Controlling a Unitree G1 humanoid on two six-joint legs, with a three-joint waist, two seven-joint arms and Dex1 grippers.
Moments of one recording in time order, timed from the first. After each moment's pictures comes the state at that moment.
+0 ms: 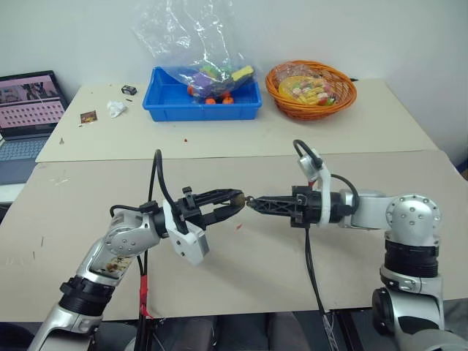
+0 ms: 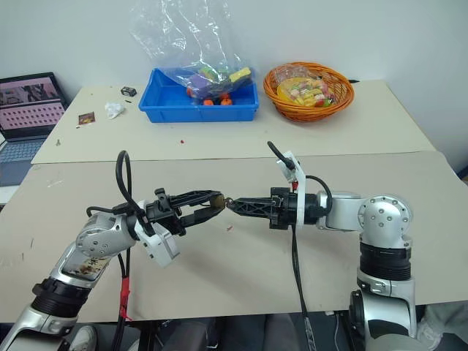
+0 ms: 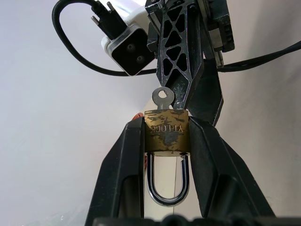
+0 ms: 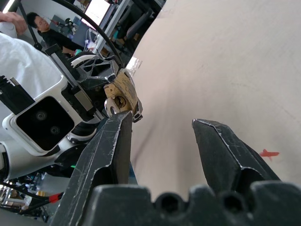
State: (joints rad) left arm -0.31 0.63 -0.18 -0.15 0.15 -0.72 -0.62; right arm -0.61 -0.48 -0.20 -0.17 1.24 1.49 0.51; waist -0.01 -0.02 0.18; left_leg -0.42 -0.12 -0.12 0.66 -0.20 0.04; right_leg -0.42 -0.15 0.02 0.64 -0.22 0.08
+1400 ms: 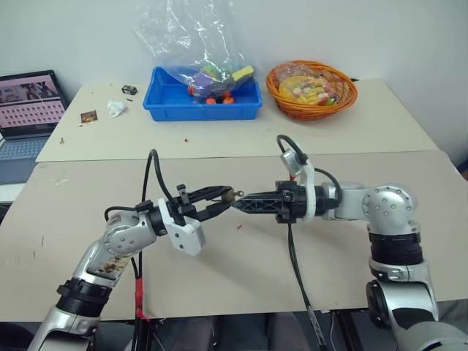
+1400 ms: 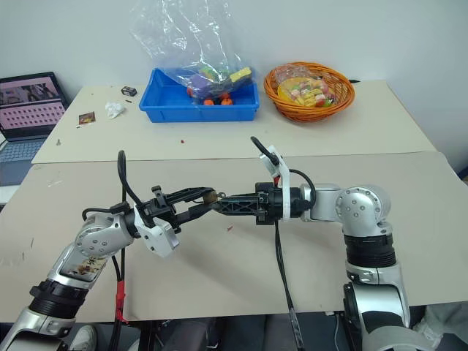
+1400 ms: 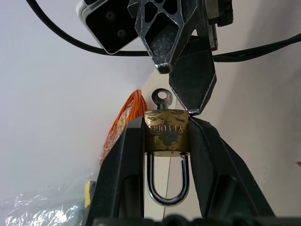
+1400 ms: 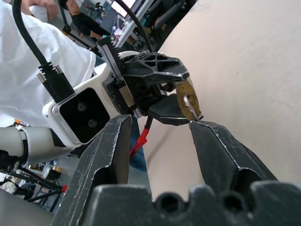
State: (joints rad) left arm -0.29 0.63 -0.17 -0.11 0.18 -0.68 -0.61; right arm -0.69 -0.45 -0.05 -0.07 1.08 1.34 0.68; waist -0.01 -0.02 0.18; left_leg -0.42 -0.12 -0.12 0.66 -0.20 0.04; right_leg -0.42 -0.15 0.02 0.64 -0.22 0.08
